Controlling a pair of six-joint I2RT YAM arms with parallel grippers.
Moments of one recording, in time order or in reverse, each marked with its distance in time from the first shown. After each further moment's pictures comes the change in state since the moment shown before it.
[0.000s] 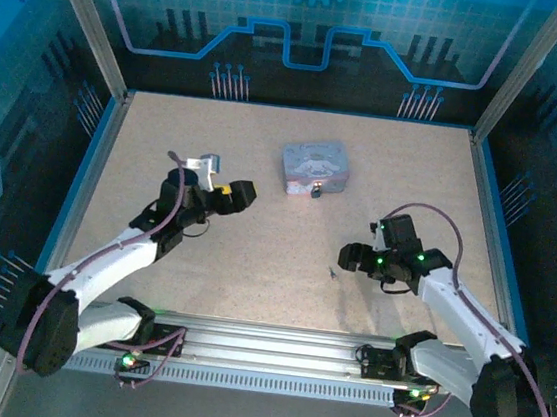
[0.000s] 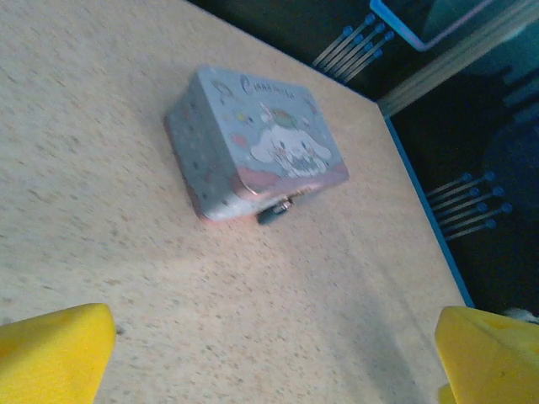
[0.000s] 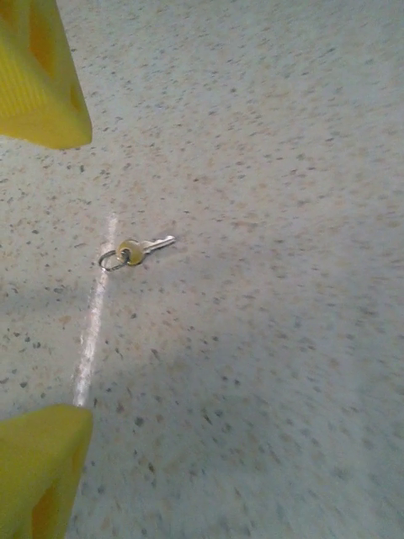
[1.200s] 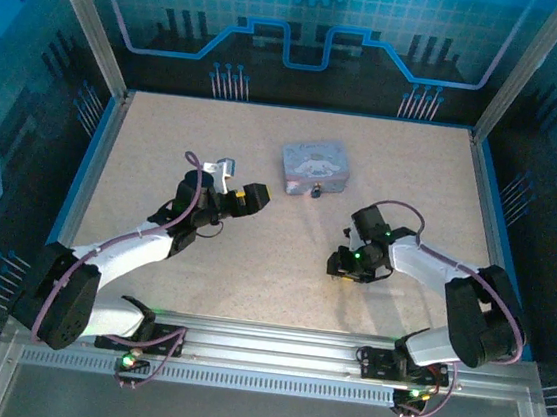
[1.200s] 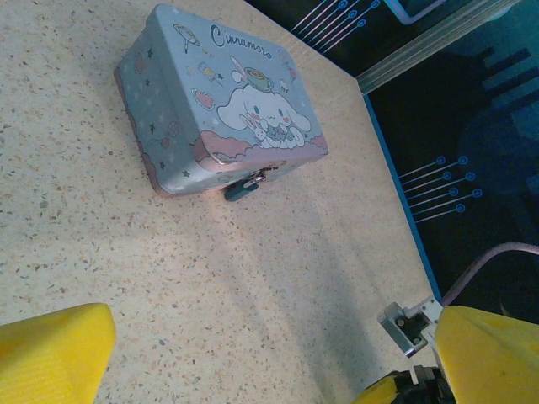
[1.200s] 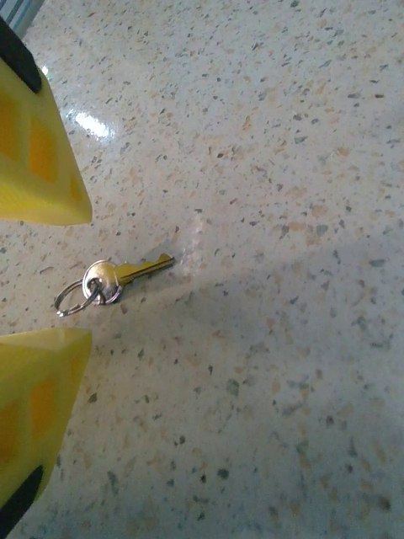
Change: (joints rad) left arm -0.045 0.126 0.000 0.127 0.039 -0.083; right arm 0.082 0.368 0.089 0.056 -0.093 0.001
